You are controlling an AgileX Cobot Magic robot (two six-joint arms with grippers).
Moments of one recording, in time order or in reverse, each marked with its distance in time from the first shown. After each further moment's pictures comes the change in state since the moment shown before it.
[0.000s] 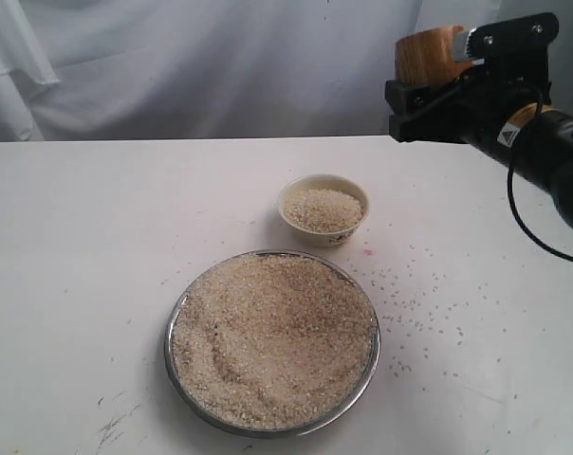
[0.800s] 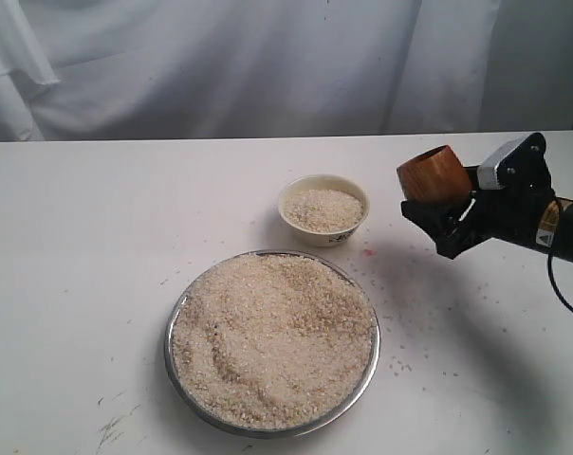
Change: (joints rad) left arm 0.000 0.000 0.000 0.000 0.000 0.000; right arm -0.315 0.348 0.002 -0.777 -0.365 0.199
